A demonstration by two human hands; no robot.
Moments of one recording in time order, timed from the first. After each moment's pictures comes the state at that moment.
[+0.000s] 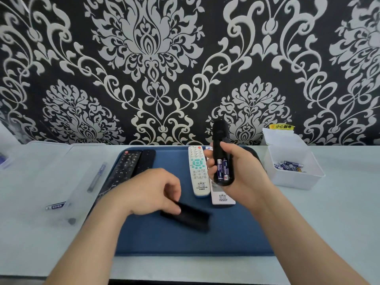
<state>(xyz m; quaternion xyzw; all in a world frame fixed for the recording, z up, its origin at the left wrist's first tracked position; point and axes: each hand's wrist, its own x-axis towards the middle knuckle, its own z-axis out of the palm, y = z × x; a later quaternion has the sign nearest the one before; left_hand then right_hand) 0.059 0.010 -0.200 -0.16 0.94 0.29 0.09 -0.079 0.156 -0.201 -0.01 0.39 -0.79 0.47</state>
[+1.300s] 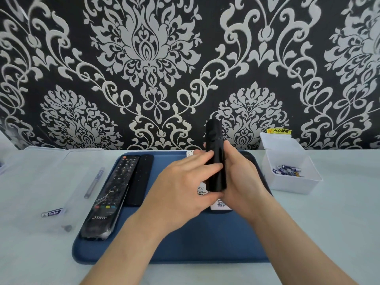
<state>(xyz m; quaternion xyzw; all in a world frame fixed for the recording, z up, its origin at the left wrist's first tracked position) 0.038 0.066 -0.199 -0.05 0.95 0.20 -0.25 -0.072 0.155 -0.203 -0.07 0.45 -0.78 0.43</state>
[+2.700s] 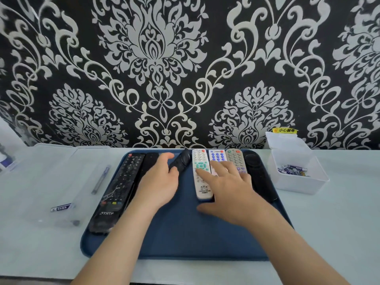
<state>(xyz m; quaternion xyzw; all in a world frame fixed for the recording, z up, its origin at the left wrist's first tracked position) 0.036 0.025 -0.216 -0.39 0.84 0.35 -0.12 -0.059 0.160 -0.221 -0.49 0.87 -0.05 0.07</state>
